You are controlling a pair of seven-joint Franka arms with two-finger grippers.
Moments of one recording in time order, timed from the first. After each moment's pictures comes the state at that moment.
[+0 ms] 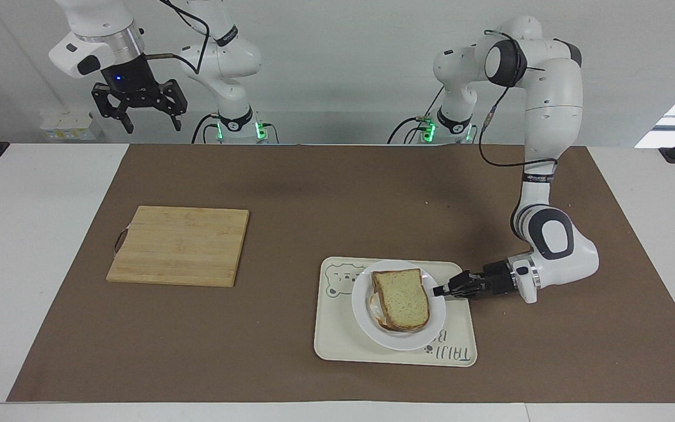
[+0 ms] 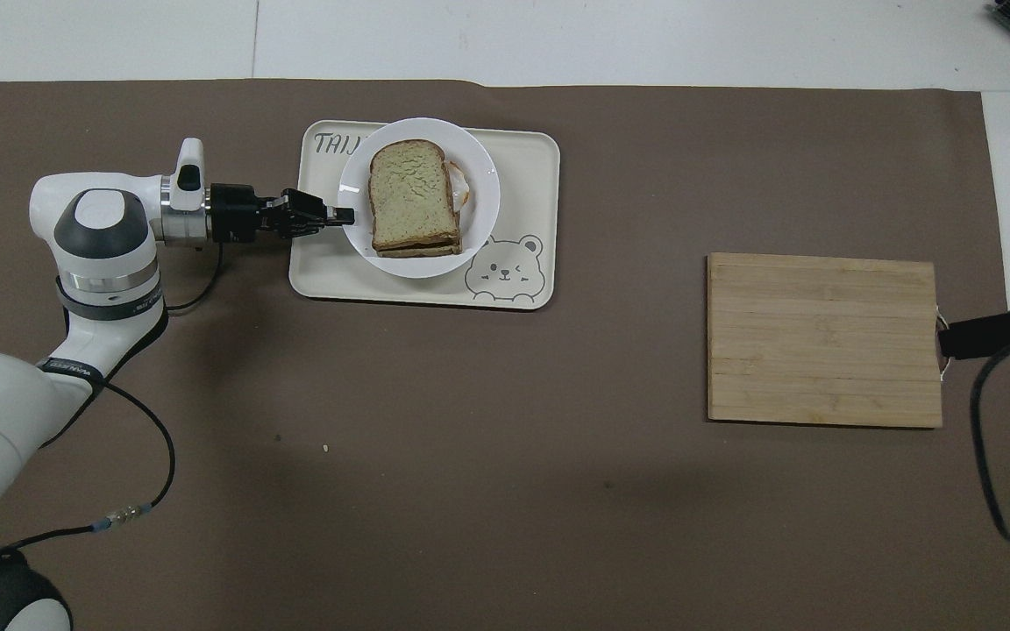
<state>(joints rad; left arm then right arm) 0.07 0.74 -0.13 -1.53 -1.23 1.92 0.64 0.12 -0.13 -0.11 -1.61 -0.04 1.49 -0.08</state>
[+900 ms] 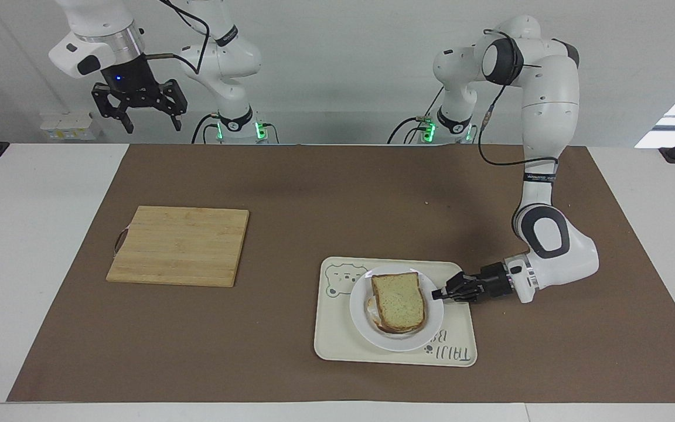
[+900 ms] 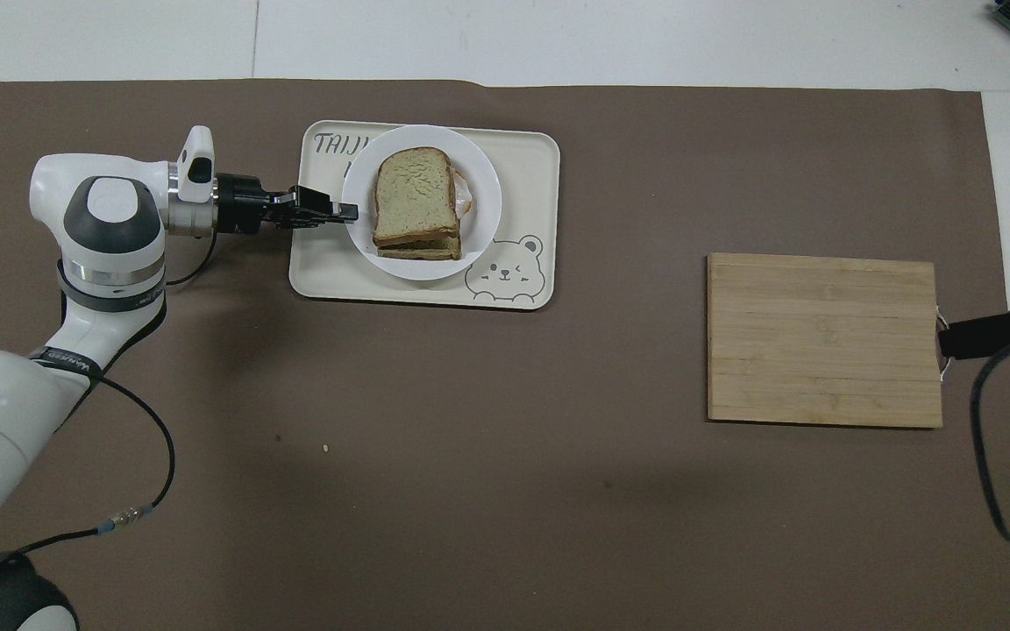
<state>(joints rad) 0.05 0.73 -0.14 -1.50 -1.12 1.97 0.64 0.12 -0.13 -0.11 -1.61 -0.04 1.49 -0.08</state>
